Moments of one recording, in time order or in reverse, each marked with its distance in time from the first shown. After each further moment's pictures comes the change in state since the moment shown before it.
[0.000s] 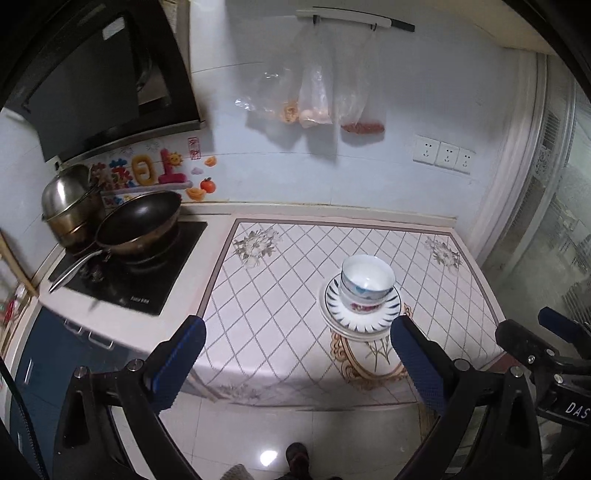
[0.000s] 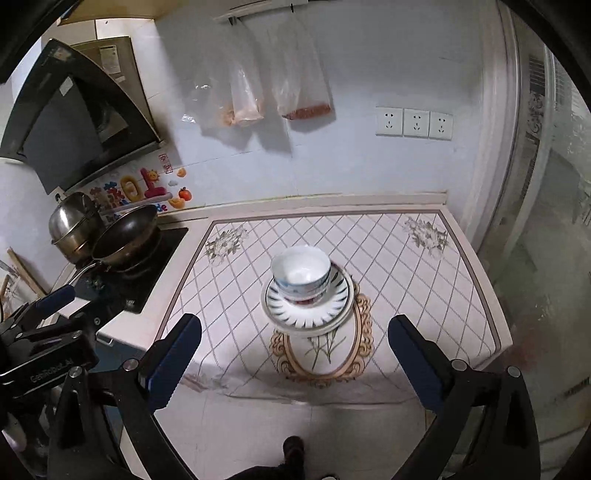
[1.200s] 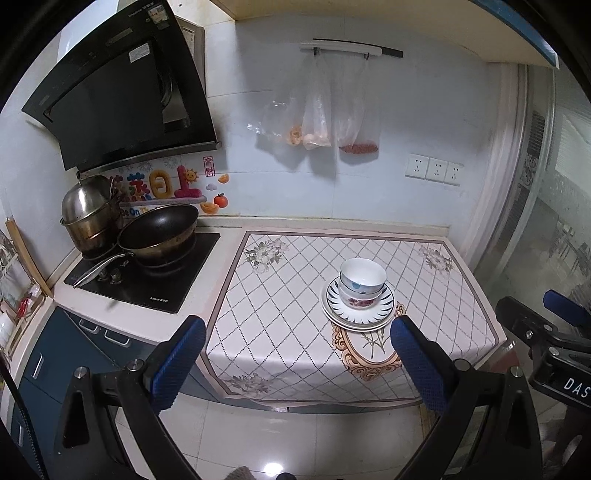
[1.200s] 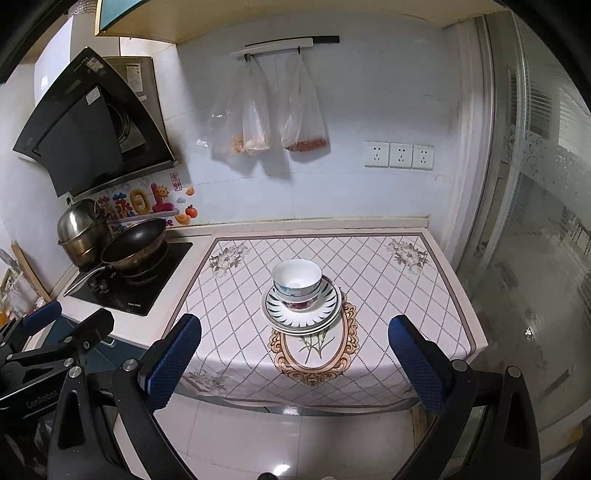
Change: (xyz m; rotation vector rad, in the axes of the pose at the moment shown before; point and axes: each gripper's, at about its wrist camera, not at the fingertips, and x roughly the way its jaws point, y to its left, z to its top) left arm -0.072 0.002 -0.033 0.014 -0.081 0.015; right arm -0.087 0.013 -0.027 -0.035 -0.113 -0.047
